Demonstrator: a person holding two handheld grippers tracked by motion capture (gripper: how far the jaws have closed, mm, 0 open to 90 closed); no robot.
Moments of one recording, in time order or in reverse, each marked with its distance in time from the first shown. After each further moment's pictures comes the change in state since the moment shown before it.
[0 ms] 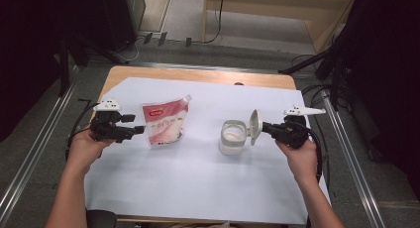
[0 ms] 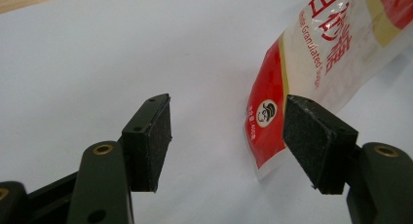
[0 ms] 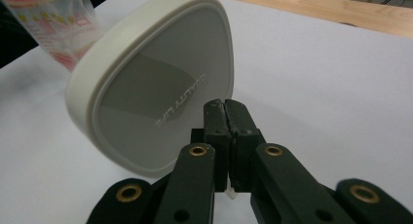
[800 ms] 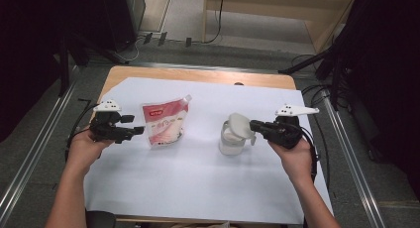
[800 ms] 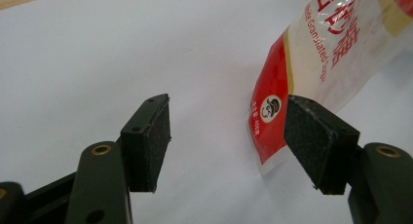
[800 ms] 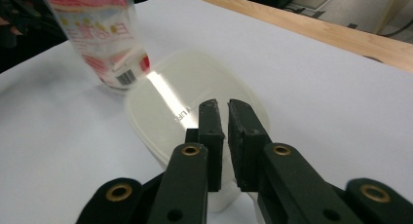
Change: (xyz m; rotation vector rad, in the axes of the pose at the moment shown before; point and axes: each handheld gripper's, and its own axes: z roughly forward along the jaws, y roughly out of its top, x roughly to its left) left arm 0.001 -0.003 0.000 0.009 0.015 0.000; right arm 0.031 0.014 0.001 -0.034 0.032 -0.109
